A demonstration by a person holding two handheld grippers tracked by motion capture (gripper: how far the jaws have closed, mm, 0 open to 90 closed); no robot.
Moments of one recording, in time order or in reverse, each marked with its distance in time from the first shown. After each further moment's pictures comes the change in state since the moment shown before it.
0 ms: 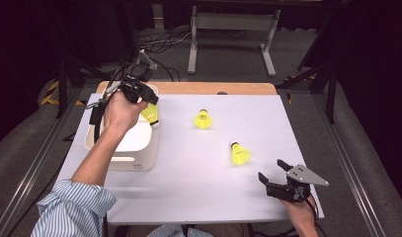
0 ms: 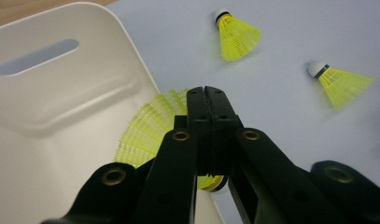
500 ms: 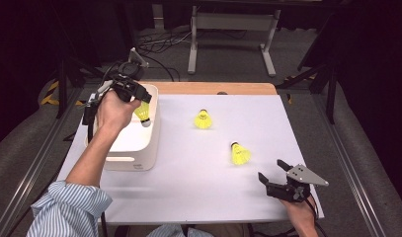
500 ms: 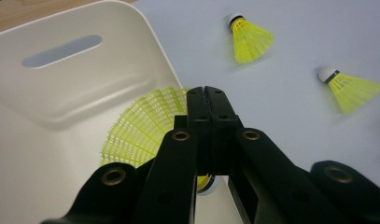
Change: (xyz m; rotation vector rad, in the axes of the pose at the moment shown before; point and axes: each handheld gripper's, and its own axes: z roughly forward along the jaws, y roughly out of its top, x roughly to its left) left arm 0.014 -0.005 -0.008 -0.014 0.021 -0.037; right arm 0.000 0.000 0.000 0.001 0.000 -0.001
